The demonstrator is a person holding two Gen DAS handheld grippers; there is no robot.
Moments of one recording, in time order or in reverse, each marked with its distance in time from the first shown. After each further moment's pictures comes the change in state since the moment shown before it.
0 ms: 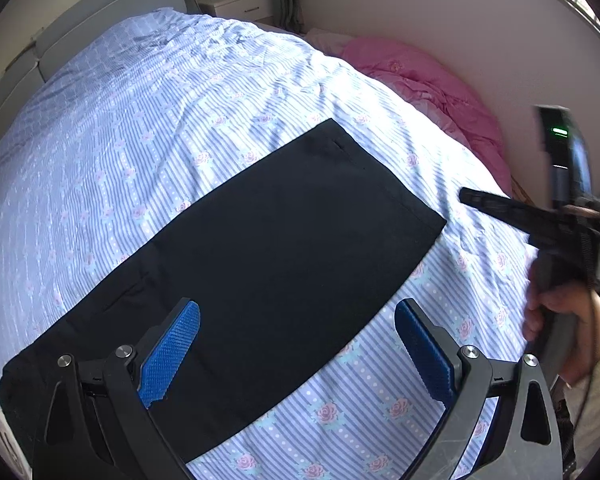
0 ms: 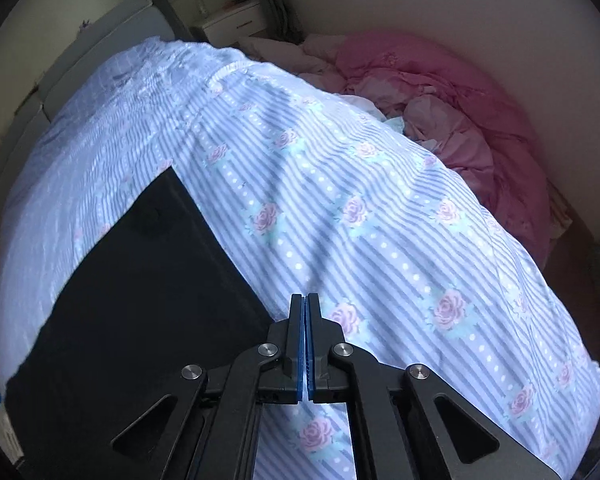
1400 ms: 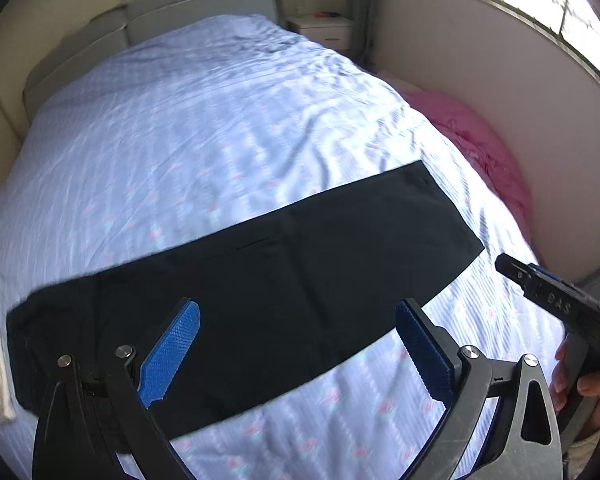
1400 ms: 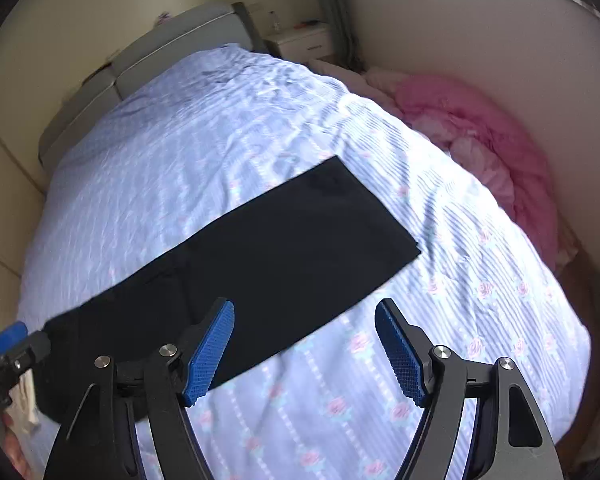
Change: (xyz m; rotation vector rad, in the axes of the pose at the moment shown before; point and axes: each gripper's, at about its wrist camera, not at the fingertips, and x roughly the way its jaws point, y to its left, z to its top) left arm -0.094 0.104 -0.067 -0.204 -0.103 0.083; right arm -0.125 0.106 -0.082 -0.158 -0.026 0.092
